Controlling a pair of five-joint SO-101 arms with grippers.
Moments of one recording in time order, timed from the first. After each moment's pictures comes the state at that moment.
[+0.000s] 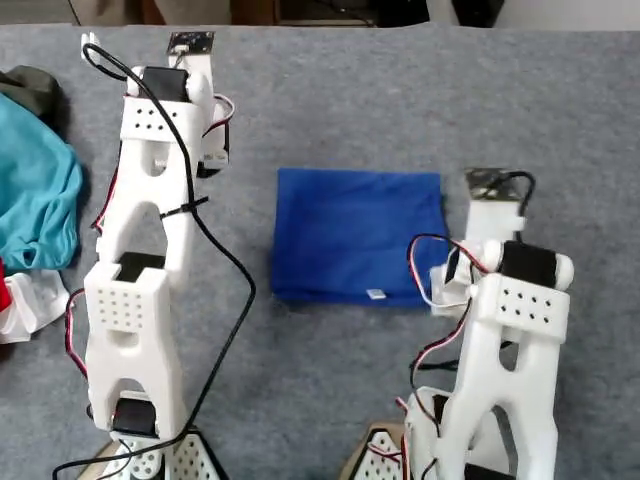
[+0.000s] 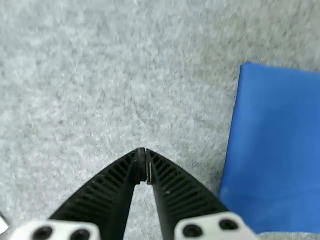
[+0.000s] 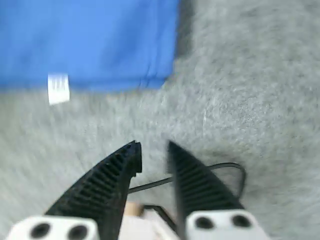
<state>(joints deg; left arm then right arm) 2.7 35.3 -49.8 100.2 -1.7 12.4 -38.9 44.3 85.5 -0.5</state>
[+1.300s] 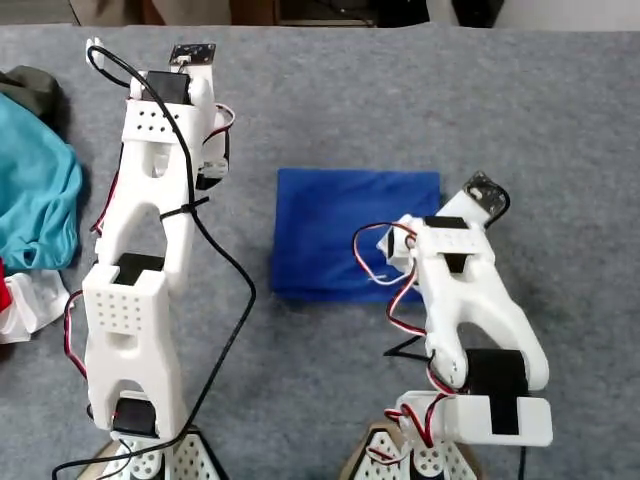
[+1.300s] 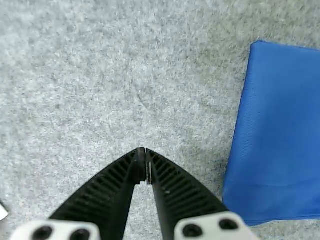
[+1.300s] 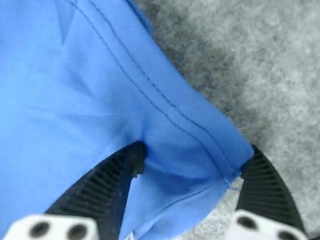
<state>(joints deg) 2.7 34.3 -45.5 100.2 -1.7 -1.7 -3.1 46.5 45.7 -55.2</state>
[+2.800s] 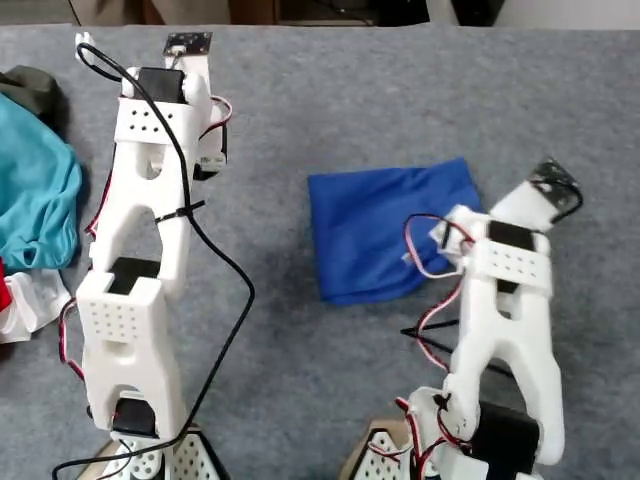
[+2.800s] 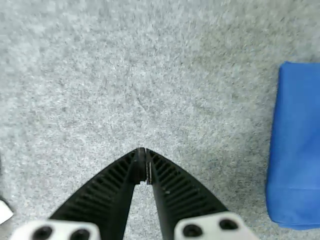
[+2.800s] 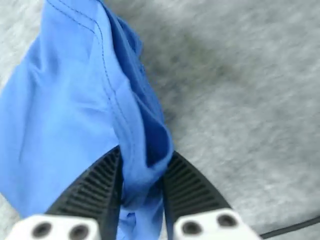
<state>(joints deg) 2.7 29.7 -45.5 100.2 -1.7 13.4 -20.9 46.3 52.1 -40.8</state>
